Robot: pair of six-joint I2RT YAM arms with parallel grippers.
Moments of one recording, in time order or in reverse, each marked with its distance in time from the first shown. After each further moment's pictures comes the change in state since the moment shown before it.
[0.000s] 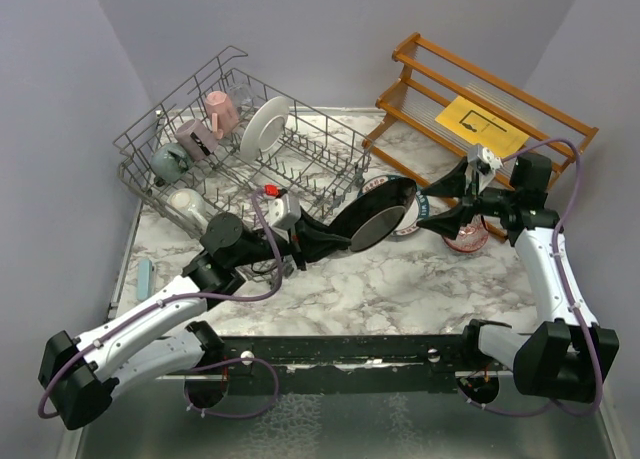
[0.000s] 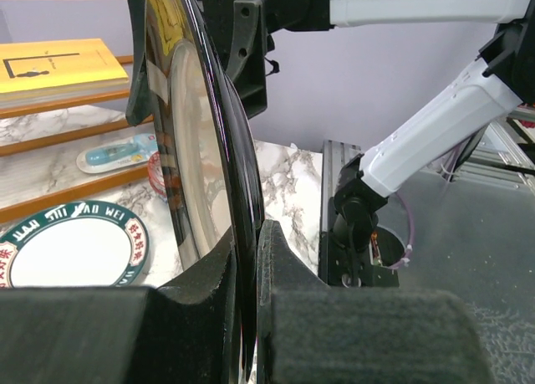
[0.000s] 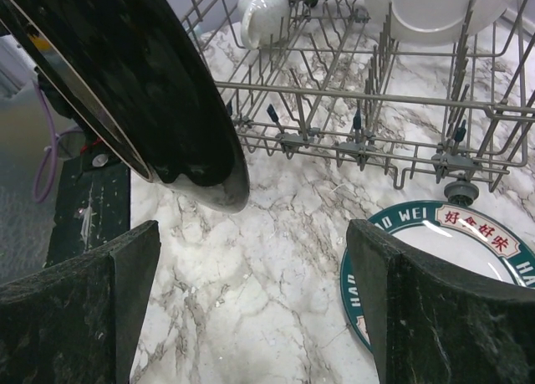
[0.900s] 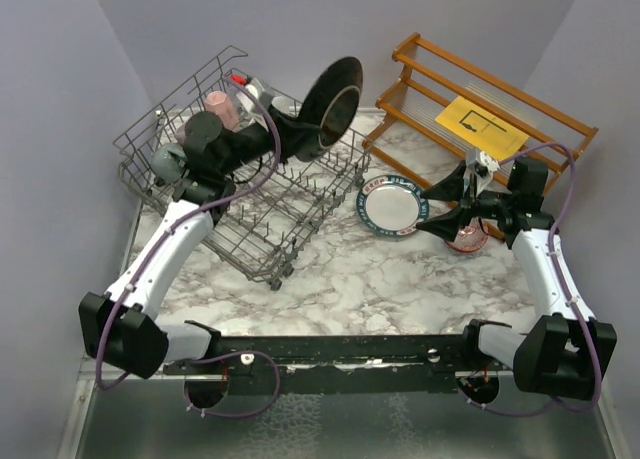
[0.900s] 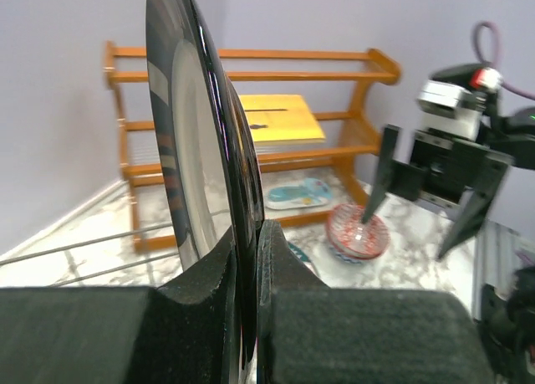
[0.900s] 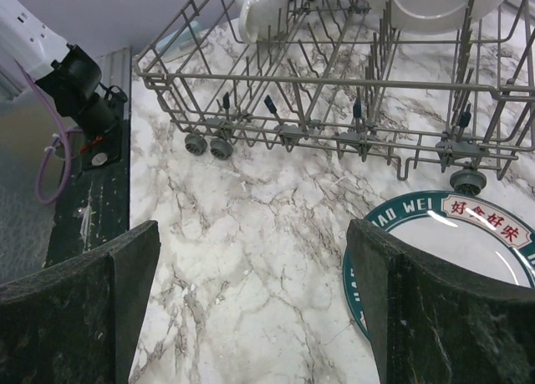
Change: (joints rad) left arm 0.414 0.383 0.544 -0.161 0.092 -0.005; right arm -0.006 0.013 -0.056 0.084 -0.006 0.038
